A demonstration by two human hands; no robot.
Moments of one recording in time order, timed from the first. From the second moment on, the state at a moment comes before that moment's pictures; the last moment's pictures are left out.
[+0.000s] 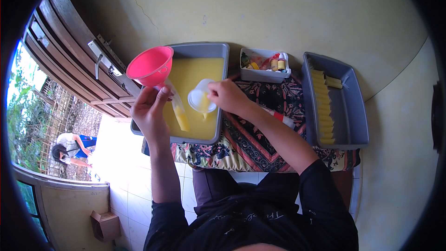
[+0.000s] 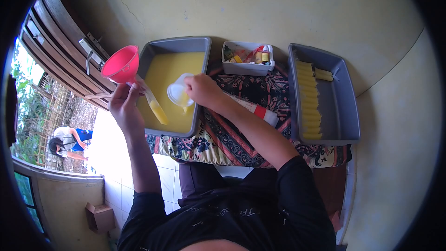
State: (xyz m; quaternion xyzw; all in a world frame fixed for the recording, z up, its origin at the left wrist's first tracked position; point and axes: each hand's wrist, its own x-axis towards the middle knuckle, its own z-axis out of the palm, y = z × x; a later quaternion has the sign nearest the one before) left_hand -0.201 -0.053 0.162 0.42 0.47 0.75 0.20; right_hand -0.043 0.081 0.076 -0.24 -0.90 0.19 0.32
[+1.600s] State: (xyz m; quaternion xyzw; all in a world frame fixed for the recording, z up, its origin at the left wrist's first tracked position) left_hand 0.015 -0.032 0.123 0.53 0.31 0.56 0.56; right_hand 0.196 -0.017 0.191 -0.29 -0.73 -0.04 0.62
